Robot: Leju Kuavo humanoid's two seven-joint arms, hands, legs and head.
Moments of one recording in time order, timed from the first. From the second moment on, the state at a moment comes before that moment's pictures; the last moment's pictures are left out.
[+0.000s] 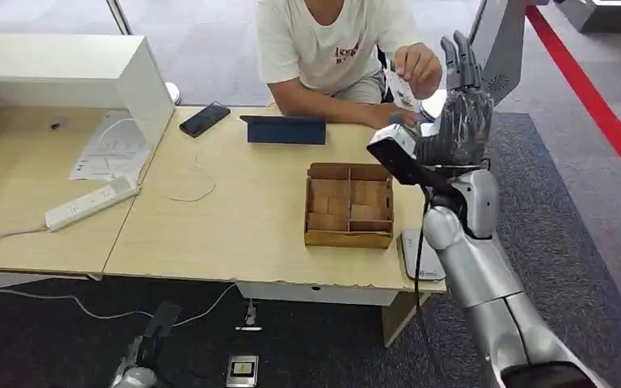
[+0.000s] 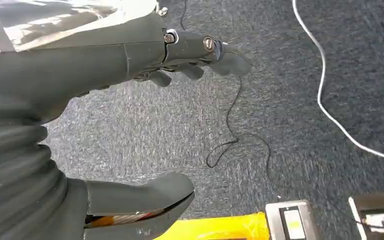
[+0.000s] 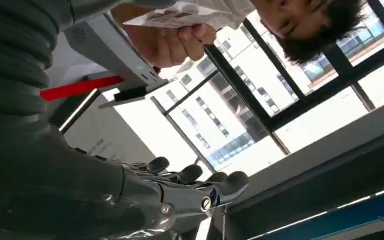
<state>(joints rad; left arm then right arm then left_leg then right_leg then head) -0.33 0.04 -0.01 -0.28 -0.23 0.40 0.10 -0.80 -0.01 0.38 -0.95 0.93 -0.57 -0.18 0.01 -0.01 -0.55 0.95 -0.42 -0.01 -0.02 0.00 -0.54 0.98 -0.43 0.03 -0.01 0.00</state>
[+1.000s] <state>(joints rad) -0.40 -0.01 -0.14 -0.29 -0.33 0.35 0.16 -0.78 -0.13 0.35 -0.88 0.98 -0.52 -0.07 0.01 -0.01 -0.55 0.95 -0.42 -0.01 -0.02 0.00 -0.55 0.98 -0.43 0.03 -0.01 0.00</state>
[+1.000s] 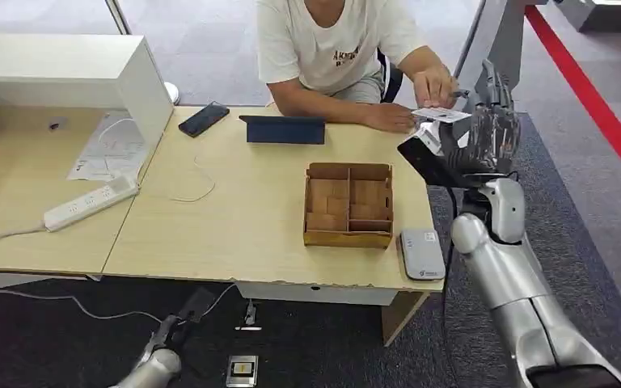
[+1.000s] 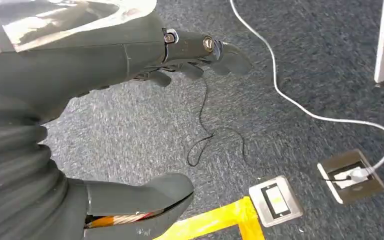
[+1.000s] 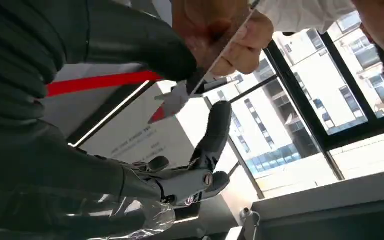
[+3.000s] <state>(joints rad) -0.40 0.01 -0.15 -0.30 -0.23 0.36 0.14 -0.66 -0.16 0.40 -0.66 0.97 -0.20 -0.13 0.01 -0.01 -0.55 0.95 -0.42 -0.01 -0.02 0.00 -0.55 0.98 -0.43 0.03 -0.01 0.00</state>
